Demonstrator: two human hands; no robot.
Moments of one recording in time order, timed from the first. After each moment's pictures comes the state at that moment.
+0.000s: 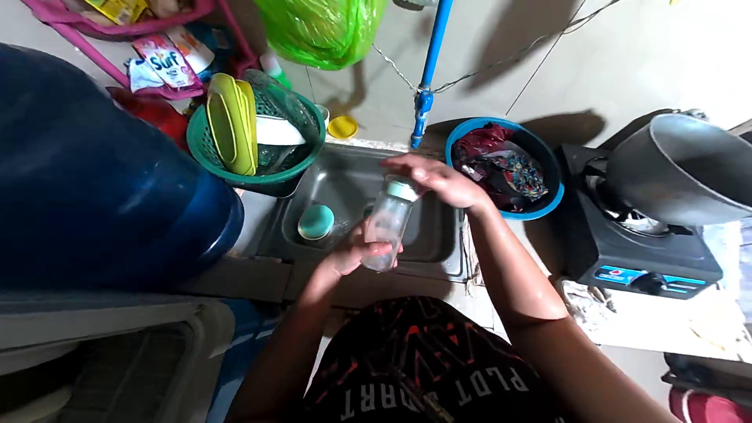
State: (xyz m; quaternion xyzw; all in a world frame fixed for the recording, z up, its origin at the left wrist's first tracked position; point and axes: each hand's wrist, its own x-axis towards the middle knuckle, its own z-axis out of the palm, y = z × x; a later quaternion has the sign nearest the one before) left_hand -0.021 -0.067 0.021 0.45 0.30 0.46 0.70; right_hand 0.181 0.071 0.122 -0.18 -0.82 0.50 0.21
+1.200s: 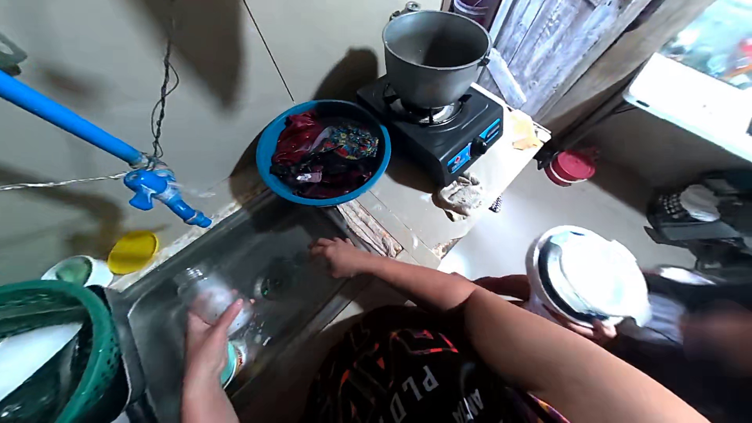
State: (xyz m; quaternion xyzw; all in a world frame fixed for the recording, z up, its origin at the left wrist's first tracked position) left_hand -0.047 0.013 -0.013 0.49 0.61 0.39 0.49; right_hand 0.235 0.016 -0.037 -0.53 -0.71 0.43 0.17
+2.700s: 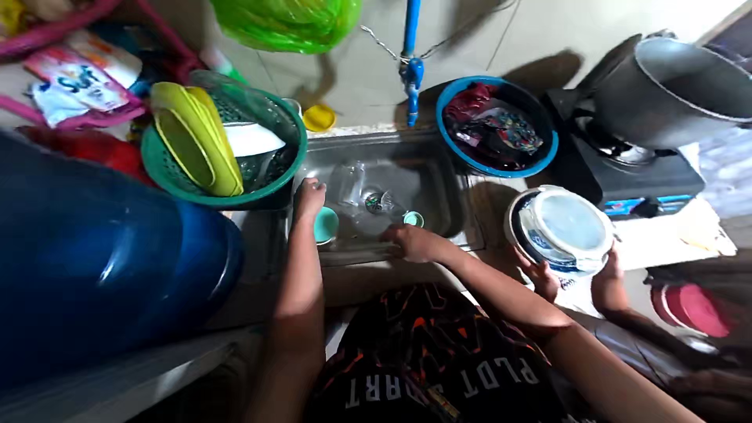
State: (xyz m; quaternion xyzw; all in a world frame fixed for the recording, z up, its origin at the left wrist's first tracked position) left_hand -0.153 0.050 -0.044 0.44 0.78 0.25 0.37; right_hand 0.118 -0.017 -0.002 -0.37 -0.83 0.41 -0.08
